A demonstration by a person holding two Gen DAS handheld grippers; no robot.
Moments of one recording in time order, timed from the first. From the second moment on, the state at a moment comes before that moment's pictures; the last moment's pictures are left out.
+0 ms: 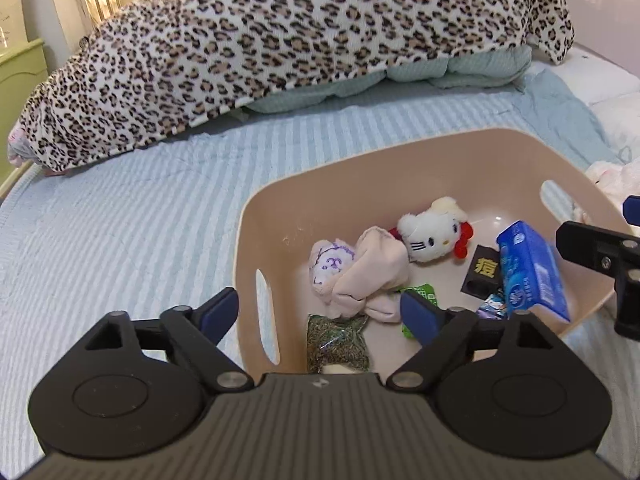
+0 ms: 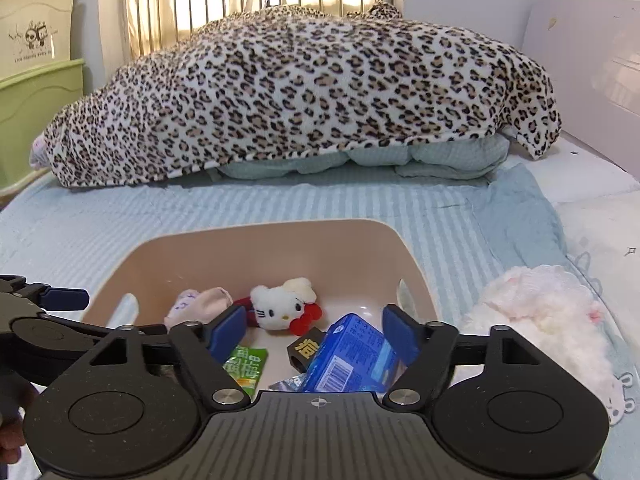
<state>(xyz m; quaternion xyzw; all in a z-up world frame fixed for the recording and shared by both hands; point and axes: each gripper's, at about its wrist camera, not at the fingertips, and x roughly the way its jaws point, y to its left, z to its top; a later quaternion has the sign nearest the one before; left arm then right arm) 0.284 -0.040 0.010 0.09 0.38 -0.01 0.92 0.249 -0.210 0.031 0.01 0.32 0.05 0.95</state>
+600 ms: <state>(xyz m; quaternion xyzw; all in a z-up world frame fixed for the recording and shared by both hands) 0.201 -0.028 0.051 0.07 0.35 0.00 0.93 0.166 -0.211 0.065 0.02 0.29 0.04 0.96</state>
